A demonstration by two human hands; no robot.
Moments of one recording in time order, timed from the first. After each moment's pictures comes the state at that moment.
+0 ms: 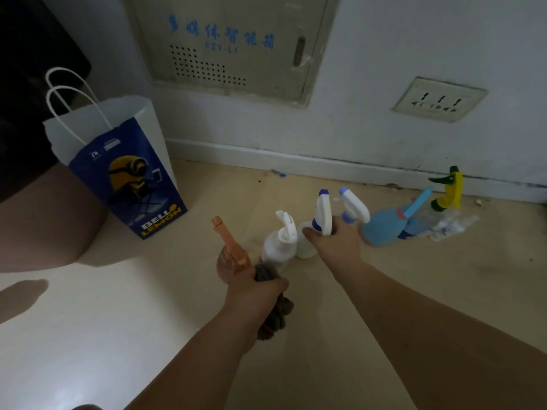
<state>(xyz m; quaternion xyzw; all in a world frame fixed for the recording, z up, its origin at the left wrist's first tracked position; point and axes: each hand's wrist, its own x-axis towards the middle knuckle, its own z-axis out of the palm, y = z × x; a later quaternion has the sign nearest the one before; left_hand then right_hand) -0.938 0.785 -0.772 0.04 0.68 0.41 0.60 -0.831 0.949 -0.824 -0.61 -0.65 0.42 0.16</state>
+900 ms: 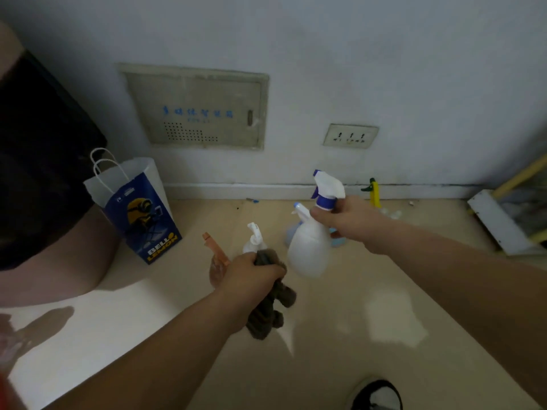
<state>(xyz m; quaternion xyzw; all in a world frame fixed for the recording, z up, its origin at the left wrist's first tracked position) -0.899 0.742 -0.602 0.21 0.68 0.39 0.58 -0.746 0.919 -0.592 -0.52 -0.69 0.50 0.09</state>
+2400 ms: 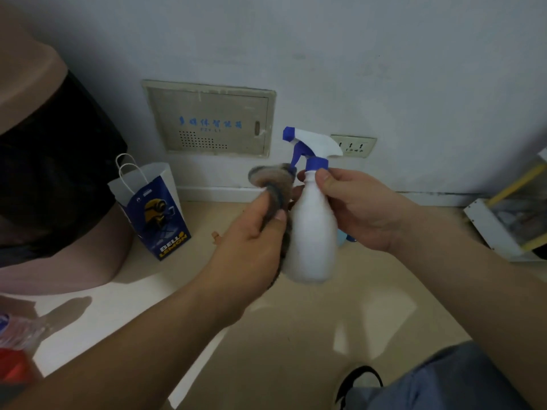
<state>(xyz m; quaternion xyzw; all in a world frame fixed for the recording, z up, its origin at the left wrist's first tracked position) -0.889 0.707 -0.500 0.39 0.61 0.54 0.43 -0.764 0.856 -0.487 -0.40 -0.53 0.72 0.21</state>
